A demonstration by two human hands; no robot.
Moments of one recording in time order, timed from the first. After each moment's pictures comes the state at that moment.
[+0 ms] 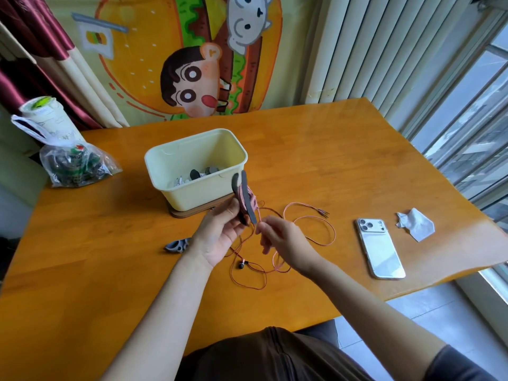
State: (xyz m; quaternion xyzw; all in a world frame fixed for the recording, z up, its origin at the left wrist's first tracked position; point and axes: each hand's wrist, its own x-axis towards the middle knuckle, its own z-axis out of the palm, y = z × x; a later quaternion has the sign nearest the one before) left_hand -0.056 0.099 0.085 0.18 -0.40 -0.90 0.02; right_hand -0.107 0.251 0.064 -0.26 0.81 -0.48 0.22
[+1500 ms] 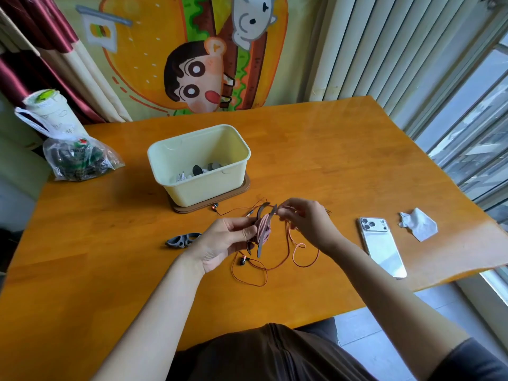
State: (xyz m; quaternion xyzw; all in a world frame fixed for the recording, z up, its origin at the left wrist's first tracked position) left_hand -0.045 0.092 0.063 0.13 -0.58 -0.80 -0.11; right_hand -0.142 0.270 0.081 -0.25 0.84 -0.45 0.16
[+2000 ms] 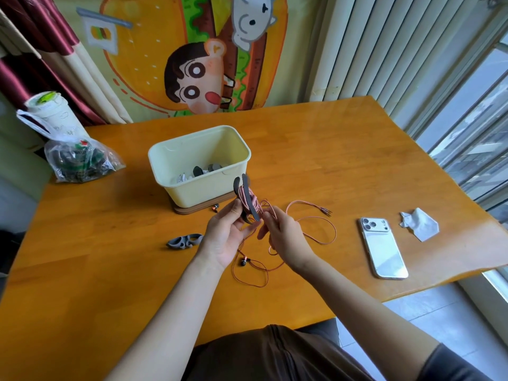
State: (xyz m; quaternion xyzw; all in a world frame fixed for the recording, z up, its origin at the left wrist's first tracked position) left_hand -0.059 0.106 0.065 0.23 -0.36 -0.90 0.04; right_hand -0.103 0.235 0.064 -0.20 0.83 -0.49 0.18
